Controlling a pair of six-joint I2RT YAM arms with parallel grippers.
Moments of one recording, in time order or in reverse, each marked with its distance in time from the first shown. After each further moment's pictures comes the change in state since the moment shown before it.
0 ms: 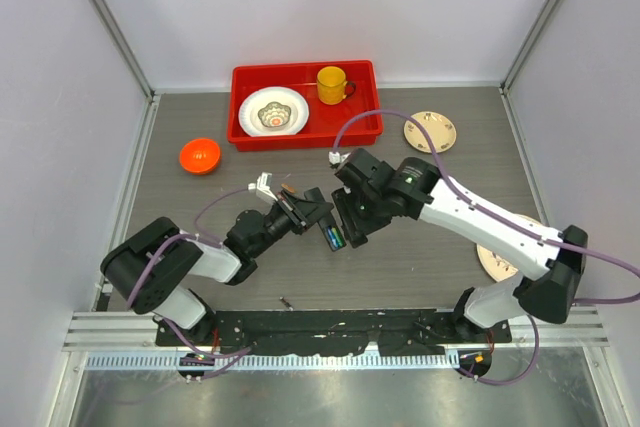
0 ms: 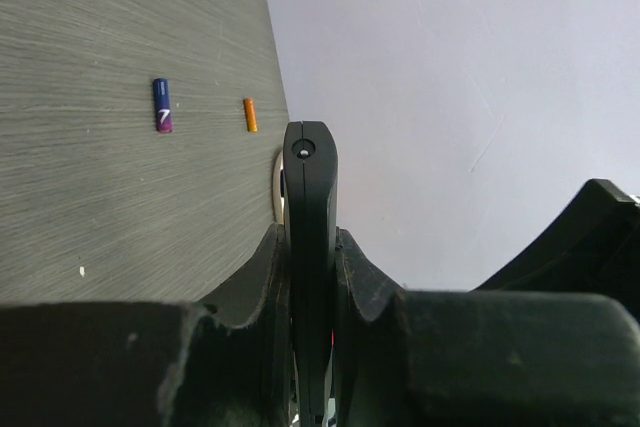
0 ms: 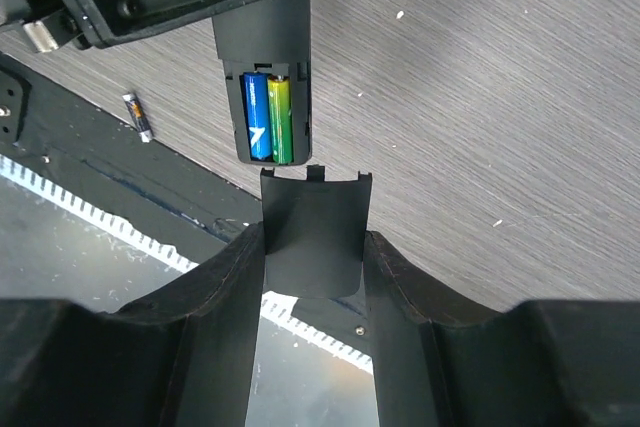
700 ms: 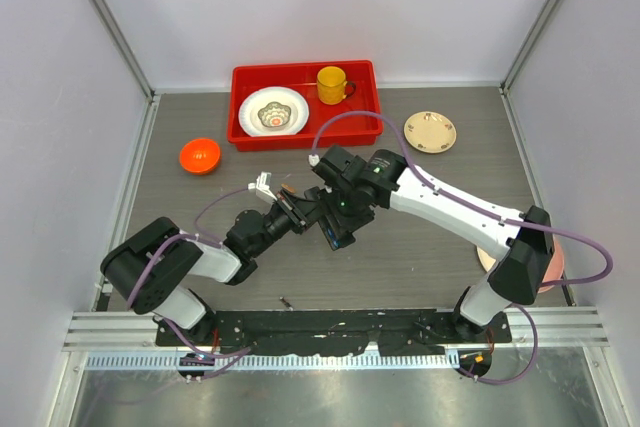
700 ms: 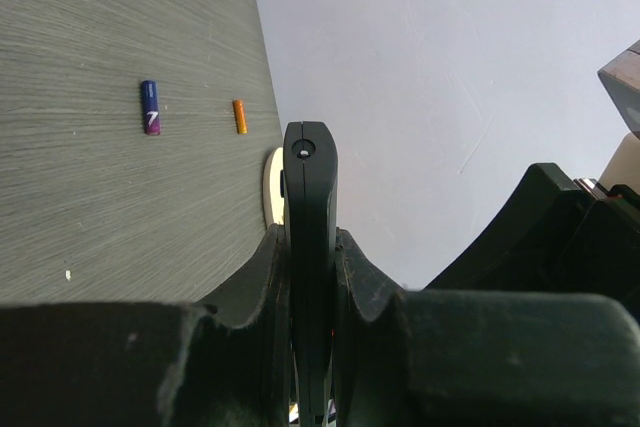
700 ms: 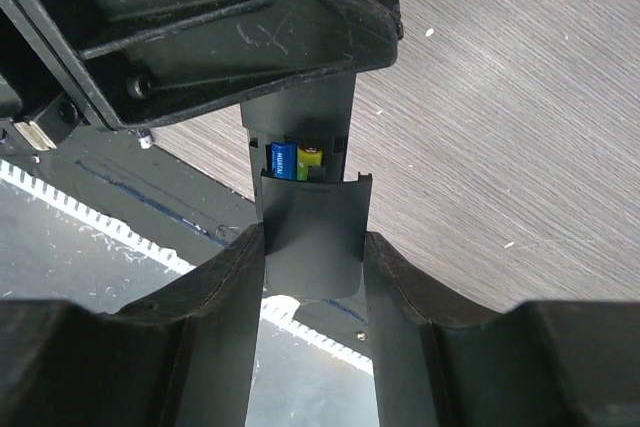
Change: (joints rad) left arm -0.002 0.003 0.000 0.017 0.001 -0.025; right arm 0.007 0.203 0.101 -0.015 -0.048 -0.048
